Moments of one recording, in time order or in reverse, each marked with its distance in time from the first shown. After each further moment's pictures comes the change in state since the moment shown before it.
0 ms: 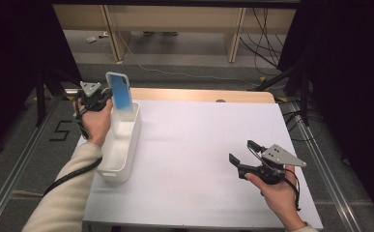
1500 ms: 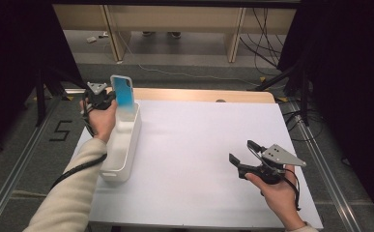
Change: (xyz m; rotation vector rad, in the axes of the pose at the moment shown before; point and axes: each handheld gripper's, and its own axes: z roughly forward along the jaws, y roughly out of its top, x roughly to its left) left arm -0.001 -0.011 0.027 0.074 0.027 0.005; right arm -0.001 -0.001 0.001 0.005 0.000 0.004
